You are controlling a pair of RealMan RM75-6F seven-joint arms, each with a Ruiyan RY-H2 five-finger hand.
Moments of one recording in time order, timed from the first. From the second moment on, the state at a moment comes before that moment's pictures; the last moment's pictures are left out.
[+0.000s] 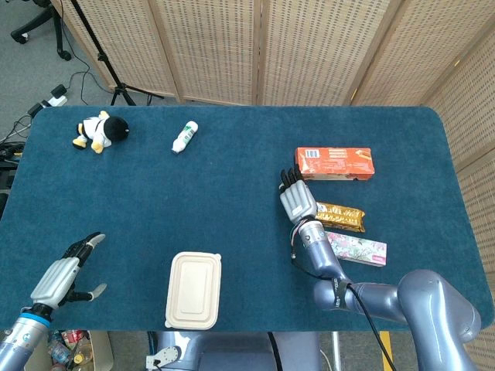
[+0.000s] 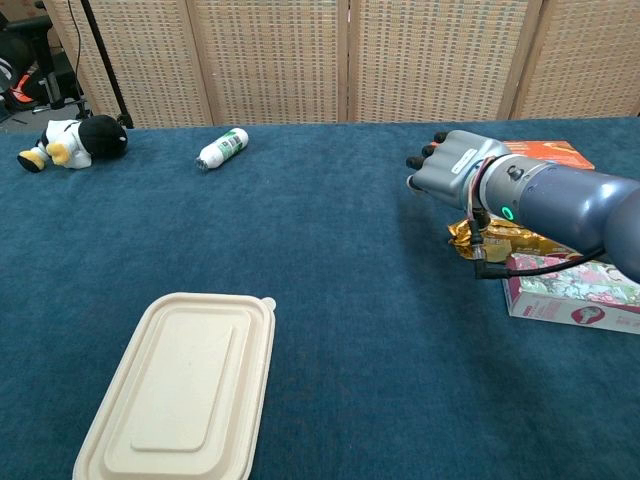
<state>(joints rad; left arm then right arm) -0.22 -1.10 0.07 -1.77 1.47 1.16 -0.25 1.10 -1.70 0.04 -1.27 -0.53 1.03 -1.29</state>
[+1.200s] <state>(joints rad) -0.20 -1.14 0.05 -1.73 1.42 1.20 -0.13 1.02 -1.44 0.11 -1.84 -0.72 1.29 -1.14</state>
